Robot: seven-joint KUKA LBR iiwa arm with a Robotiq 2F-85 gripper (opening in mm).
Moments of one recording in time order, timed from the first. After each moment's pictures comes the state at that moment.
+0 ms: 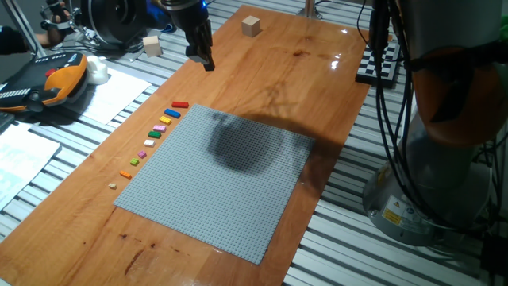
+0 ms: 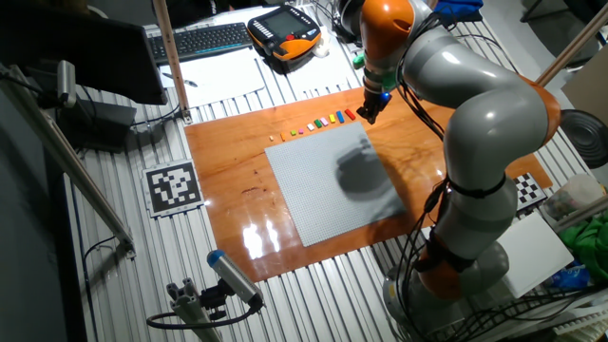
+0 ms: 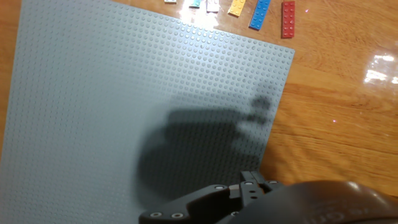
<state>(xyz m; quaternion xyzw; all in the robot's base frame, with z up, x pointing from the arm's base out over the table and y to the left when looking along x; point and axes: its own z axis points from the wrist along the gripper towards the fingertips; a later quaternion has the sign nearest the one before) 0.515 -0.008 0.237 0.15 -0.99 0.03 0.08</state>
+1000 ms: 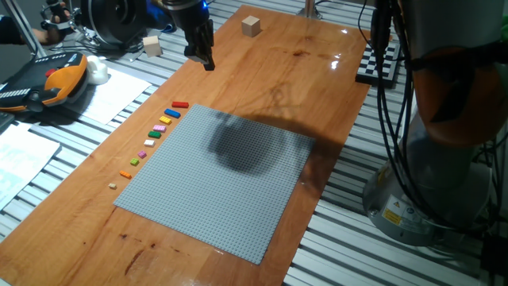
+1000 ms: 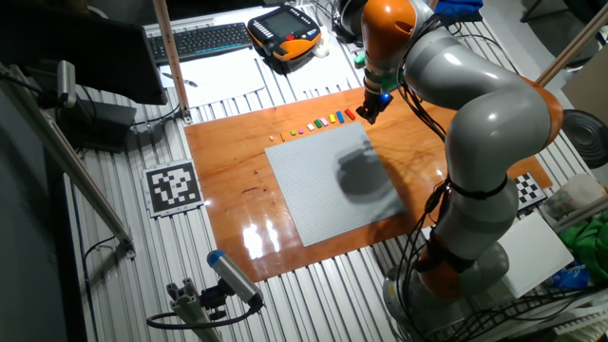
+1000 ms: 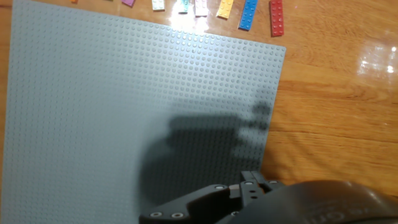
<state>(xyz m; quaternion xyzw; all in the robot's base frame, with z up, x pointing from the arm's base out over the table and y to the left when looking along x) 0.515 -0.008 0.237 0.11 -0.99 0.04 0.07</state>
